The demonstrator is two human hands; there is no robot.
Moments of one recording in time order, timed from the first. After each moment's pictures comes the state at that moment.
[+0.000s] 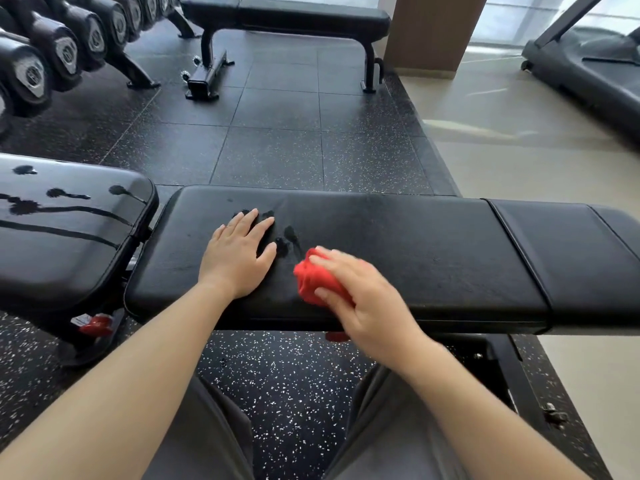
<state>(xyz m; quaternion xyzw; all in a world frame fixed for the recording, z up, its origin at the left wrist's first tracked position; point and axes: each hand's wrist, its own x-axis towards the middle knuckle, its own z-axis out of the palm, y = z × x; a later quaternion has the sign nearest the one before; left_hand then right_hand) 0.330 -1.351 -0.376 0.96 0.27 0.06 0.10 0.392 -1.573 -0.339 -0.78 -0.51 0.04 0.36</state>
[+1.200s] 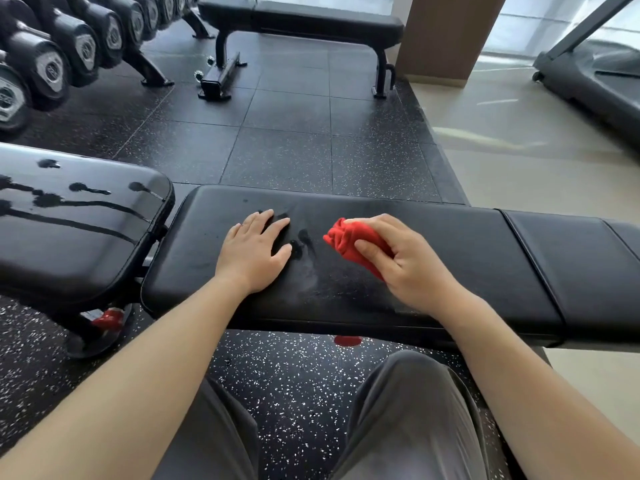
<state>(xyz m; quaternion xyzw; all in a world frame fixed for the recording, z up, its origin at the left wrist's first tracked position) 0.332 -1.349 -0.371 0.95 0.27 0.06 0.13 0.442 -1.562 -0.304 -0.75 -0.51 0.08 0.41</state>
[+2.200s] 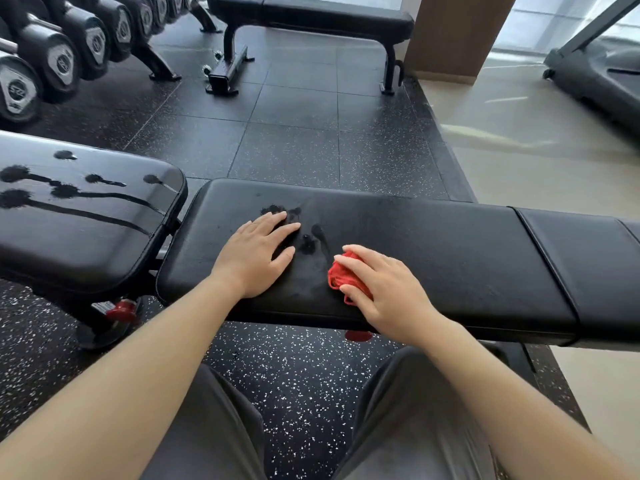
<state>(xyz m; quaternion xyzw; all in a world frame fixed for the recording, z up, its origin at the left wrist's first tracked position) 0.309 -1.337 -0.375 0.97 0.18 0.07 0.13 0.413 -1.557 -0.353 -0.82 -0.54 0.02 0.15</state>
